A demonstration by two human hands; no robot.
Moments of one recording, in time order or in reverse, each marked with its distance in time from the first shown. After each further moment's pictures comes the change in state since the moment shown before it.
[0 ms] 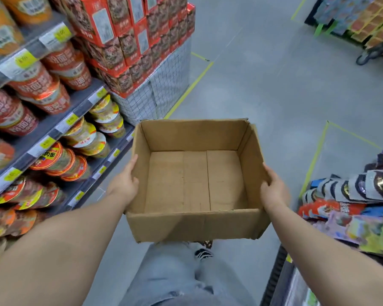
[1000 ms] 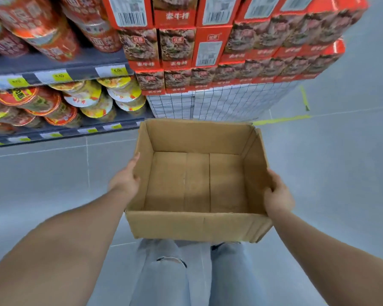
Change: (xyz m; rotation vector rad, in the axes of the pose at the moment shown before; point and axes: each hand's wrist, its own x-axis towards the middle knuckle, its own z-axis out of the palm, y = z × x) left_hand 0.303 0.155 0.081 -0.412 0.112 -0.754; right_hand 0.464 -0.337 0.080 -0.501 -0.451 -0.591
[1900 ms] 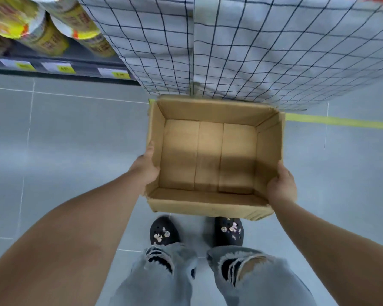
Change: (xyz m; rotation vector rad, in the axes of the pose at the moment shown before) left_hand 0.225 0.055 0.280 -0.136 -0.203 -0.231; right_hand 0.343 0.072 0.197 -0.118 -0.121 -0.099
